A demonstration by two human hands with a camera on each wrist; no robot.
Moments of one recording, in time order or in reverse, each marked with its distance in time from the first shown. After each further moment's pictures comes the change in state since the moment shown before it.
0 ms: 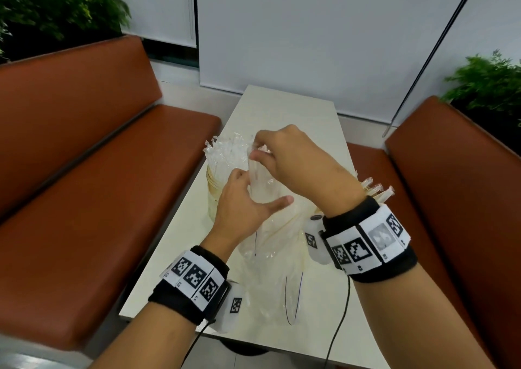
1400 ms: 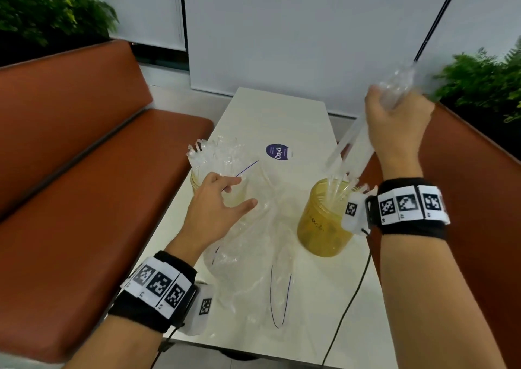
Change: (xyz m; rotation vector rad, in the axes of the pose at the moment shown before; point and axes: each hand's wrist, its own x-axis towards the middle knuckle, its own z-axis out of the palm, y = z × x) left_hand 0.009 -0.019 -0.011 0.132 0.028 0.101; right_hand -0.018 0.169 -0.051 0.156 0.933 0.401
